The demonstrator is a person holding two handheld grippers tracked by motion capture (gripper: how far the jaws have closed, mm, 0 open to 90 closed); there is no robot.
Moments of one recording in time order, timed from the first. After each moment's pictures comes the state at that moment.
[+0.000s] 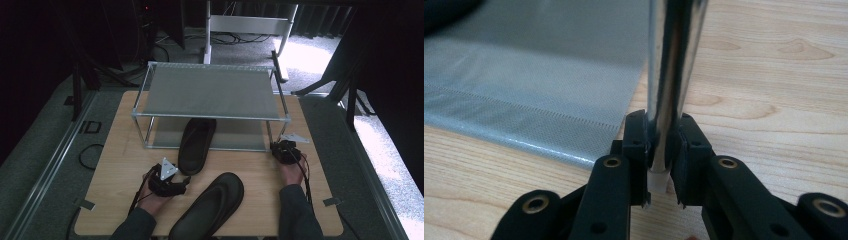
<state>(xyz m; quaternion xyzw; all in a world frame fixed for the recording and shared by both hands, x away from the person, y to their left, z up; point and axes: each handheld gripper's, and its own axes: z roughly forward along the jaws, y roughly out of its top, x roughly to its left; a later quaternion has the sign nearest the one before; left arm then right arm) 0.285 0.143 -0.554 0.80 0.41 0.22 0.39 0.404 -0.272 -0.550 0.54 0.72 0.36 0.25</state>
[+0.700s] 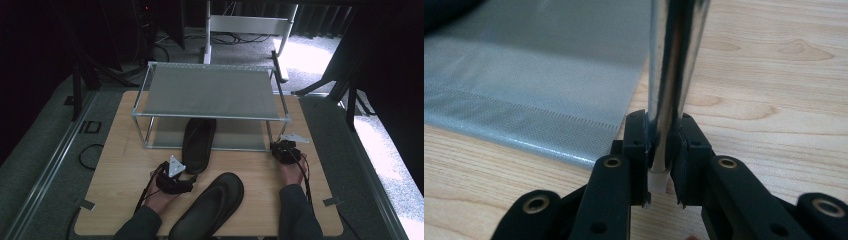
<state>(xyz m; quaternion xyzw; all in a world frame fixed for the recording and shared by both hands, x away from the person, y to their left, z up) 0.295 0.123 -0.553 0.80 0.40 0.21 0.39 0.405 -0.271 -0.550 0.54 0.72 0.36 0.25</state>
